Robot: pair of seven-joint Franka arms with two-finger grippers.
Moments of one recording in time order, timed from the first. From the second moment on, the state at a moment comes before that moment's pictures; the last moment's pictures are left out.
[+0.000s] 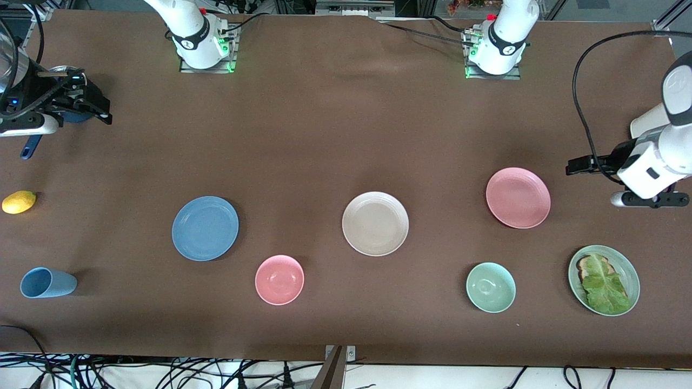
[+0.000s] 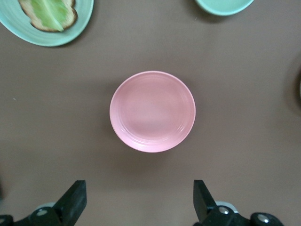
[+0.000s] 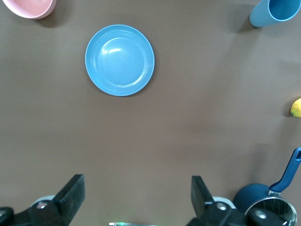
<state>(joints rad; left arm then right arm) 0.10 0.26 -0.04 -1.63 -0.02 1.63 0.04 0.02 -0.03 0.03 -1.64 -0.03 1.55 -0.04</state>
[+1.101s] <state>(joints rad) 0.20 0.36 -0.03 -2.06 -0.02 2.24 0.19 0.02 -0.02 0.03 -1.64 -0.01 1.55 -0.04</state>
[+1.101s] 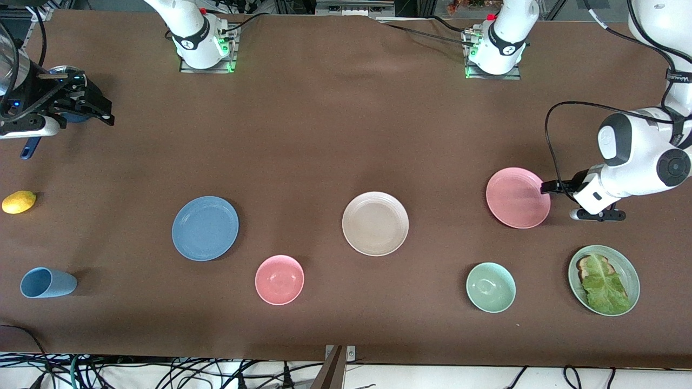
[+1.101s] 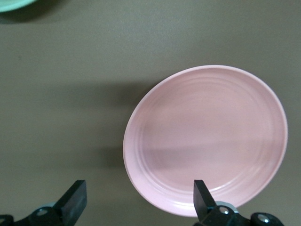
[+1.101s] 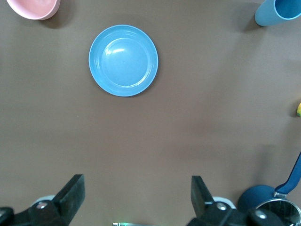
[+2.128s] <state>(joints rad) 0.24 0.45 -0.03 -2.11 -0.02 2.32 0.20 0.02 -0.02 0.03 -1.64 -0.01 1.55 -0.04</state>
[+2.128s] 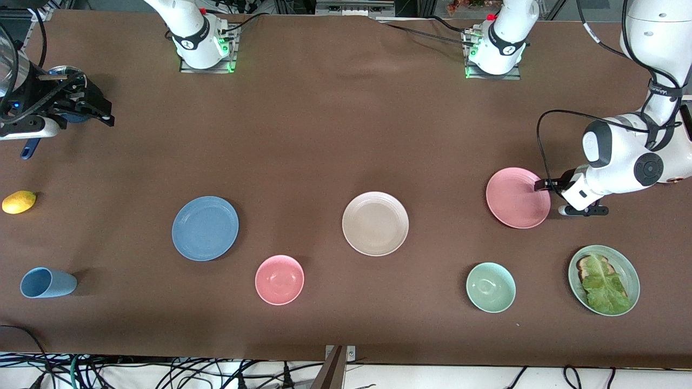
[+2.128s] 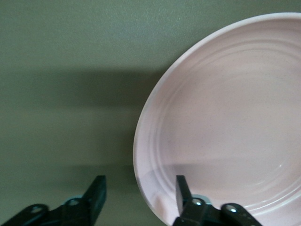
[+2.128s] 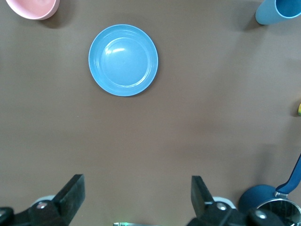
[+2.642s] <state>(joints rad) 0.24 0.46 -0.03 -2.08 -0.02 2.32 0.20 0.02 -0.02 0.03 -1.64 0.00 1.56 -0.04</state>
